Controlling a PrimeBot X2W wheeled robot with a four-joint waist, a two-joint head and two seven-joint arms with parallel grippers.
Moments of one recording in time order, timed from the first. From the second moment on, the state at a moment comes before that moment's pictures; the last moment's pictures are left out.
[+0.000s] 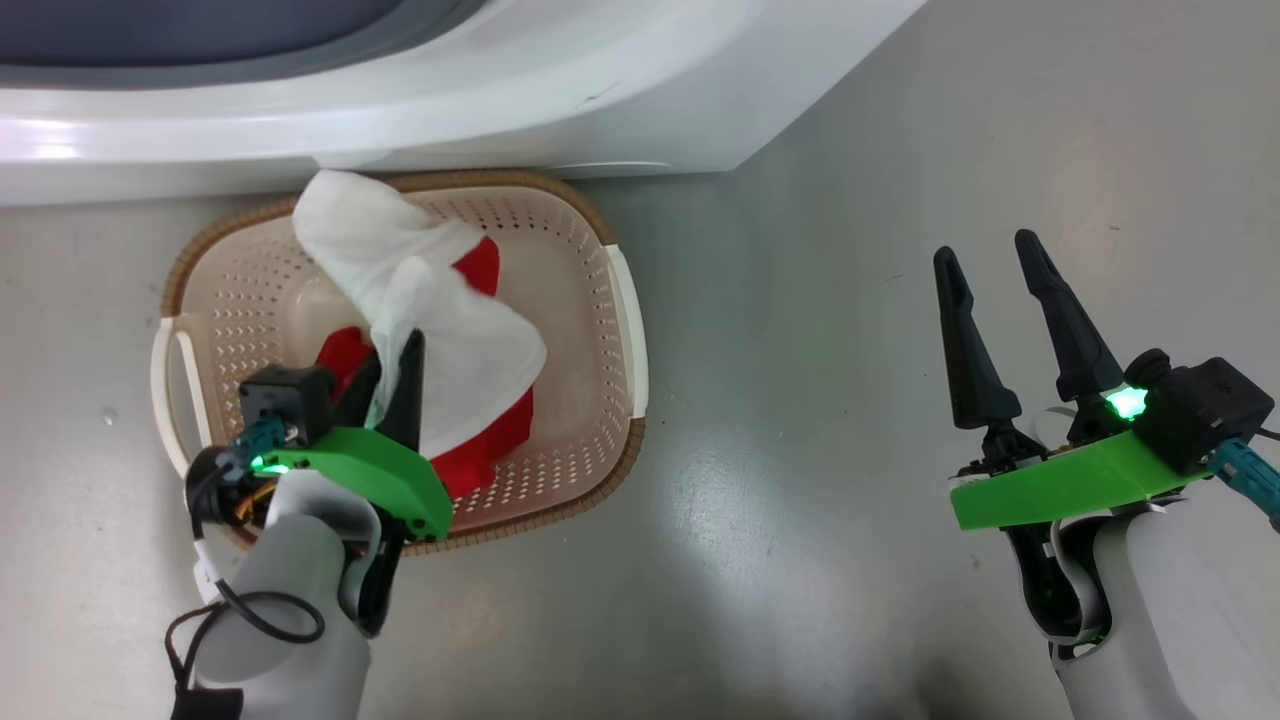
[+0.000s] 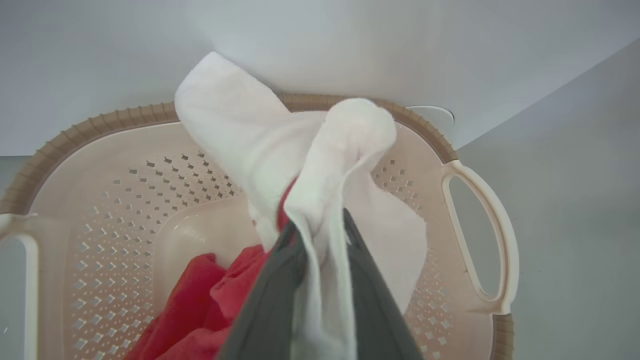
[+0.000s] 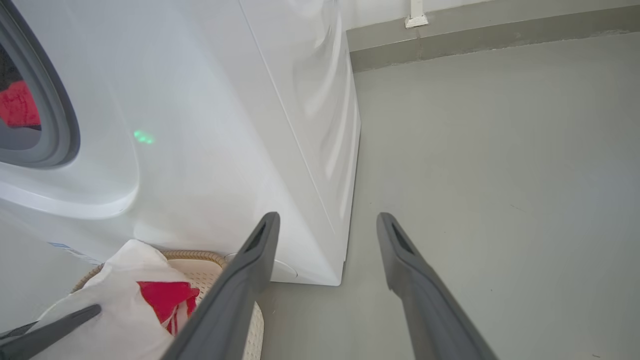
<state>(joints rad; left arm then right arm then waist) -0.68 0.02 -0.14 0.89 -0.29 -0.13 -0.26 -0.32 -0.06 0.06 0.16 0.37 0.12 -0.26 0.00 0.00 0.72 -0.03</state>
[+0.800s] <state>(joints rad) -0.62 0.02 -0.08 0.82 -0.33 -0.13 -0.26 -0.31 -0.06 0.06 0.20 0.37 0.12 -0.26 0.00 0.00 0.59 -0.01</state>
